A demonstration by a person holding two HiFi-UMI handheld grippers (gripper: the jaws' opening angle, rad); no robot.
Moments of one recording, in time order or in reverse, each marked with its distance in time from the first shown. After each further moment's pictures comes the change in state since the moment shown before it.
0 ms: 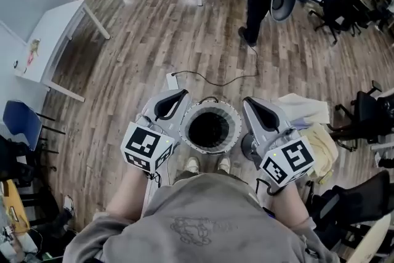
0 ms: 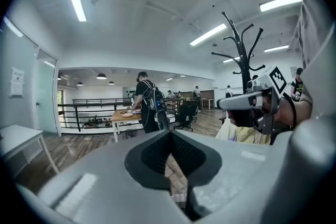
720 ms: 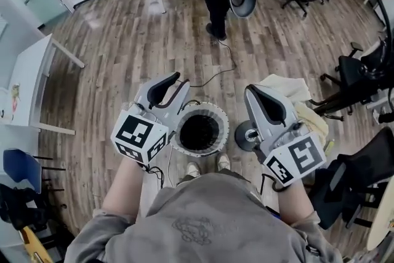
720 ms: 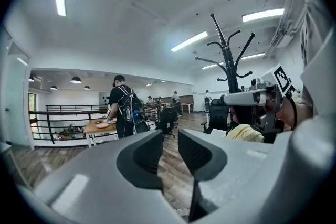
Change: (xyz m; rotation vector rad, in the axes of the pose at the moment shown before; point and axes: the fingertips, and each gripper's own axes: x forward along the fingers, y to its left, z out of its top) left arm 0.072 -0.046 0.052 0.075 -0.072 -0.238; right arm -0.064 -0.043 0.044 -0.075 -0.110 -0.233
